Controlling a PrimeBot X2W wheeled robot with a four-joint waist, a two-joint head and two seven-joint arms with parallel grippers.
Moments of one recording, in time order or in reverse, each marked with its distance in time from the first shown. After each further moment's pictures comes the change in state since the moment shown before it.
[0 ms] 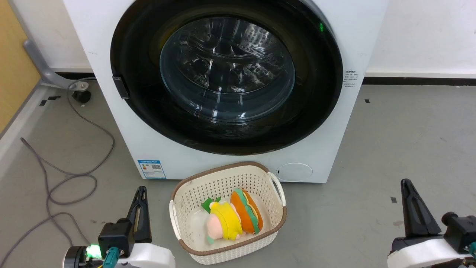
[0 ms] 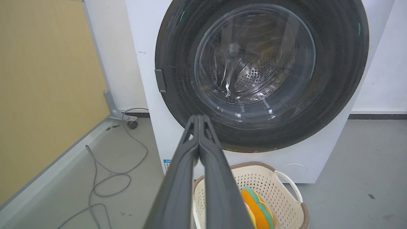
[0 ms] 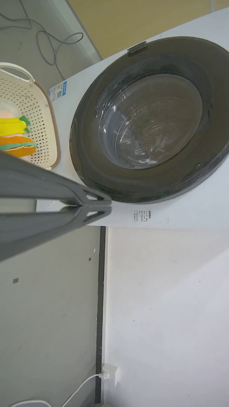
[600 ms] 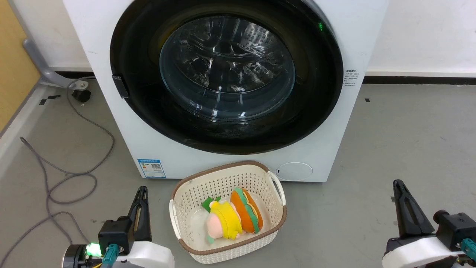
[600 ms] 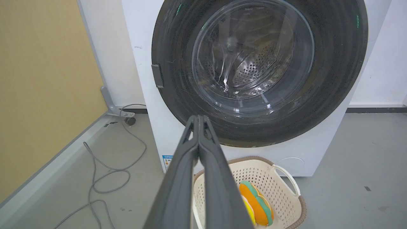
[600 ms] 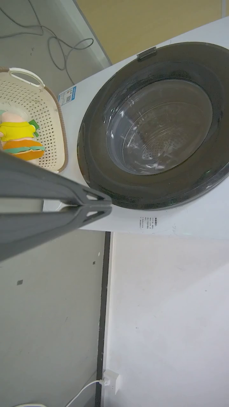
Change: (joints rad) left arm 0.000 0.000 0.008 -0.013 0.007 -0.022 0.042; right arm 0.000 0.000 0.024 -0.008 -0.016 0.000 0.040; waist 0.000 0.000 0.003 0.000
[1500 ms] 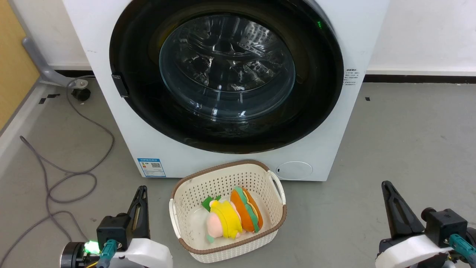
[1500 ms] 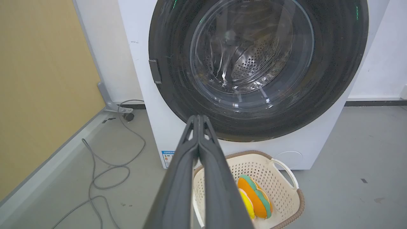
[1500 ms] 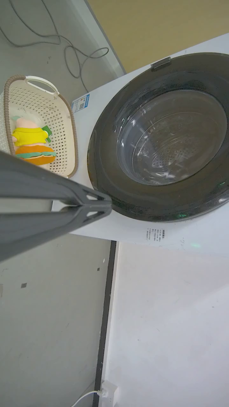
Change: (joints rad) left arm 0.000 -0.001 0.016 -0.022 0.007 -0.029 0.054; right arm -0.001 0.000 0.032 -0.015 -0.026 0.000 0.053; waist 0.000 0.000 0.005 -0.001
